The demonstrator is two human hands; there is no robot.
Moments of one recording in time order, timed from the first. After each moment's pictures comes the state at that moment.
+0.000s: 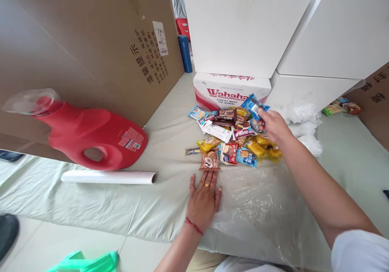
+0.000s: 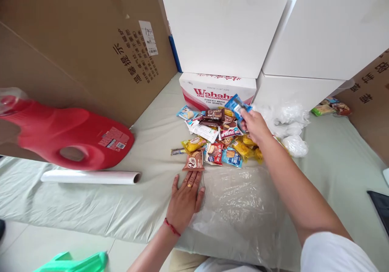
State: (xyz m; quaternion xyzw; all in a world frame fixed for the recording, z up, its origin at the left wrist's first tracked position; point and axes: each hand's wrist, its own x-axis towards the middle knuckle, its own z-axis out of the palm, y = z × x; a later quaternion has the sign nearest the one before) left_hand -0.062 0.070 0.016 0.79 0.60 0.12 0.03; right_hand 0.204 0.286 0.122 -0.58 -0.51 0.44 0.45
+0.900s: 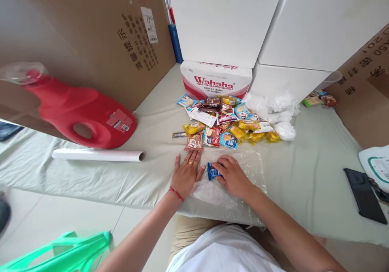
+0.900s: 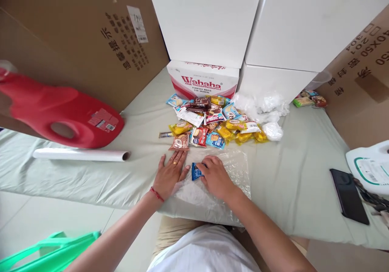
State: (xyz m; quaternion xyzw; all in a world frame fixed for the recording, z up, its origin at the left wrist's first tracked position) left_hand -0.059 0.070 0.013 0.80 0.60 0.08 0.01; right_hand 0.164 0.073 0.046 -0.44 -0.86 0.20 0.12
